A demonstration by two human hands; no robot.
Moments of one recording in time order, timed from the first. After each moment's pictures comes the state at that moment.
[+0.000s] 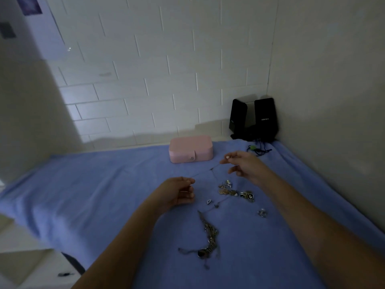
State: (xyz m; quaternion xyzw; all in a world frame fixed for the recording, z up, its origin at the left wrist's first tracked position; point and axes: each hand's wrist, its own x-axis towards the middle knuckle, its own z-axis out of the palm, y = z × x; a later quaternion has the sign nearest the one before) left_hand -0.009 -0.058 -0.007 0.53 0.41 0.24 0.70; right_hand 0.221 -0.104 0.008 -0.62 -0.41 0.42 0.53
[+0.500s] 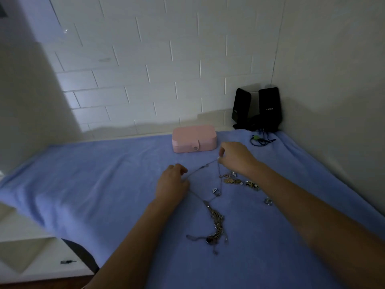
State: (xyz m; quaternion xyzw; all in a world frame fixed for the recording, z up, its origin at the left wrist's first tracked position) left_hand -0.021 -0.055 -0.030 0.82 0.49 0.25 0.17; right_hand 0.176 -0.095 0.016 -0.74 -0.61 0.12 0.23
